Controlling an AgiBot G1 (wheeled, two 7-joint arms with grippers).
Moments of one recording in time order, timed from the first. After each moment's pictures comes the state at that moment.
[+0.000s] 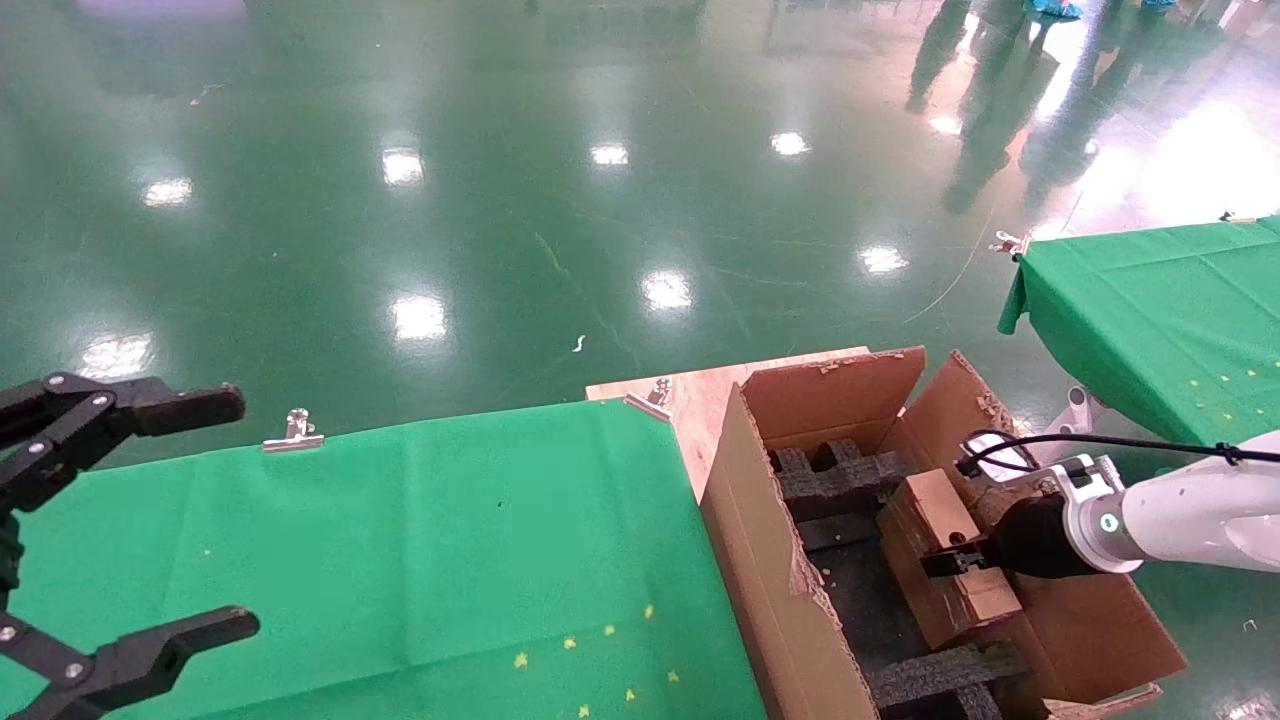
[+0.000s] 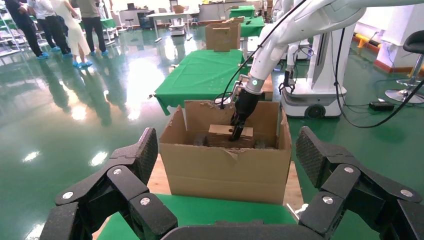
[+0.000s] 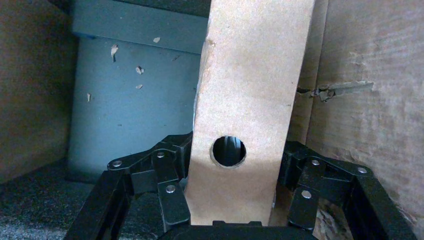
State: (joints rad) left arm -1.09 0.59 0.33 -1.27 0.70 1.48 -0.16; right arm 1.52 -0.71 -1.82 0.32 -0.77 -0.81 0.58
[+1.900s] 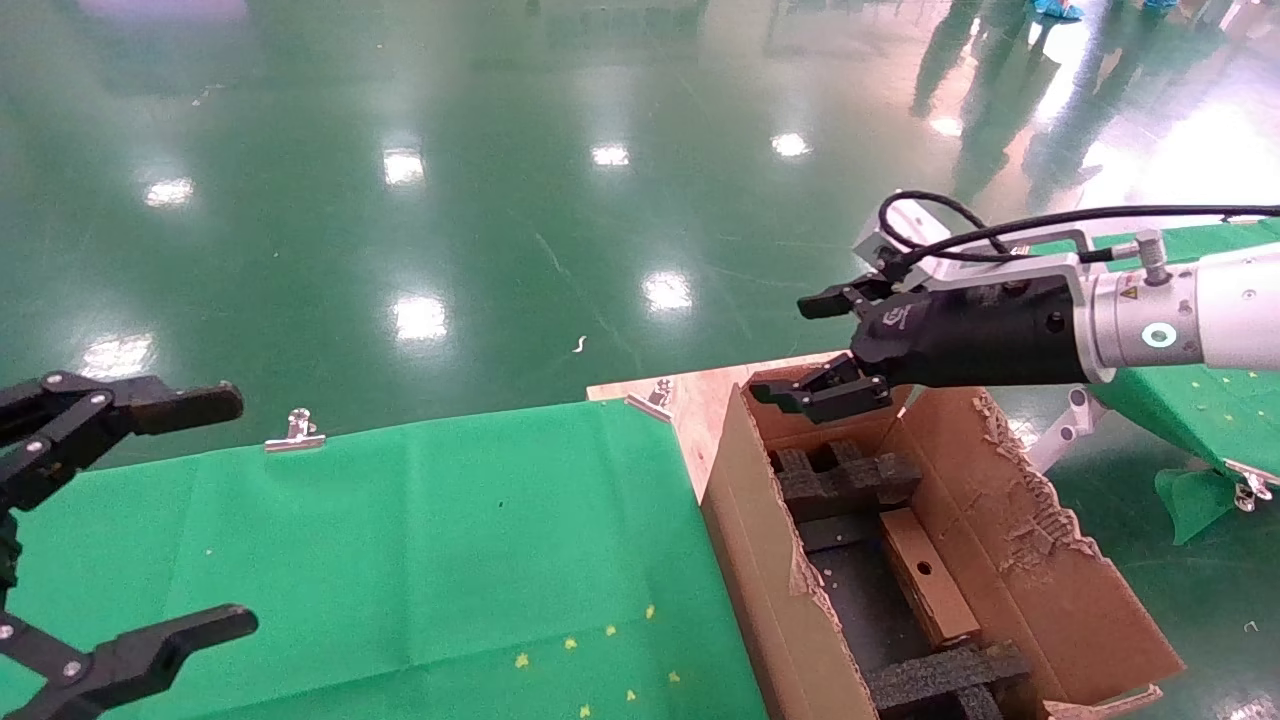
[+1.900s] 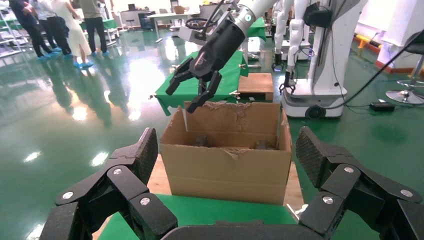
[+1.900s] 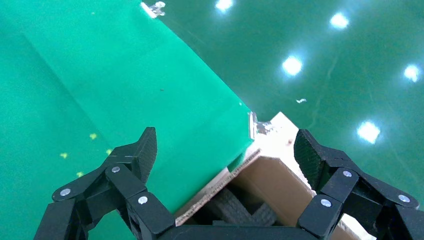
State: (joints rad) left arm -1.09 0.59 0.33 -1.27 0.70 1.48 -0.16; right arm 2.01 -0.44 -1.69 1.04 -0.80 -0.91 0.33
